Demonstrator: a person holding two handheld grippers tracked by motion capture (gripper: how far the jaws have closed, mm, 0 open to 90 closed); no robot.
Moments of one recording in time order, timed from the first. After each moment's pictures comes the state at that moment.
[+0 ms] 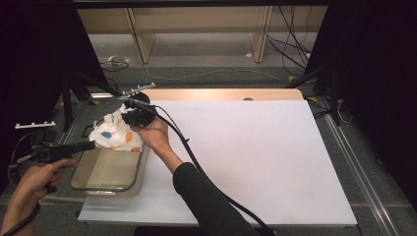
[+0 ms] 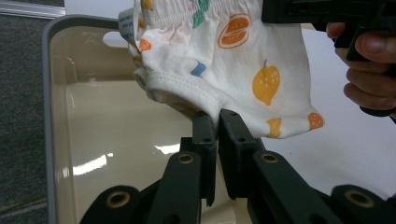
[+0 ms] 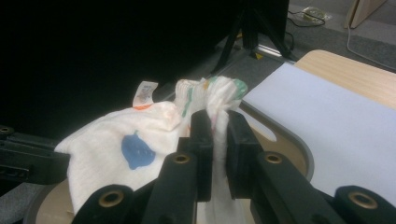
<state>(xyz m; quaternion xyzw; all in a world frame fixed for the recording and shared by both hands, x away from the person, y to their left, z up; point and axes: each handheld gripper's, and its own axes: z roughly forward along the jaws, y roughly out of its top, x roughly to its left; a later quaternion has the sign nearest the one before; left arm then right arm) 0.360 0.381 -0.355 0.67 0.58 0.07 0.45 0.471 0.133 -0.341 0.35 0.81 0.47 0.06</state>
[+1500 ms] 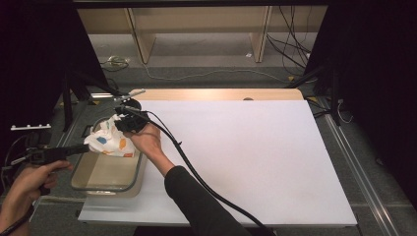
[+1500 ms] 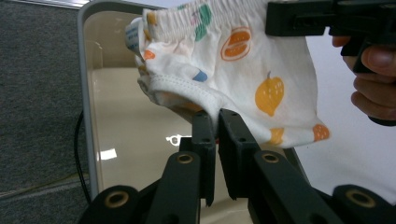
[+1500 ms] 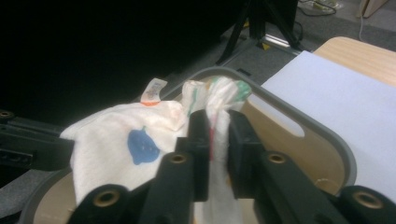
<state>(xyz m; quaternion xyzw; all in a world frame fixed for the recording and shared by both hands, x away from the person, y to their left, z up) 0.360 0.398 -0.363 0.67 0.60 0.07 0.43 0.466 0.158 -0.358 0.34 0.82 0.46 0.05</state>
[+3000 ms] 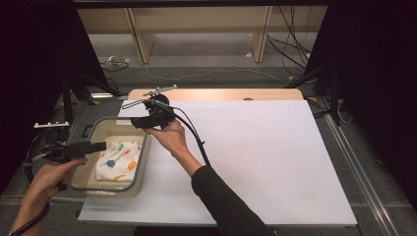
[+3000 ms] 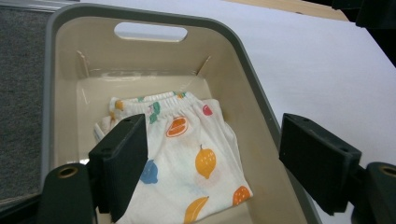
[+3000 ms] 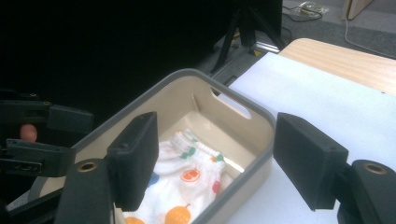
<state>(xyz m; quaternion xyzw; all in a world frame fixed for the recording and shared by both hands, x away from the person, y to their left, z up) 0.373 0.361 -0.370 0.68 0.60 0.09 0.41 0.471 0.085 -0.347 0.37 0.79 0.48 0.04</state>
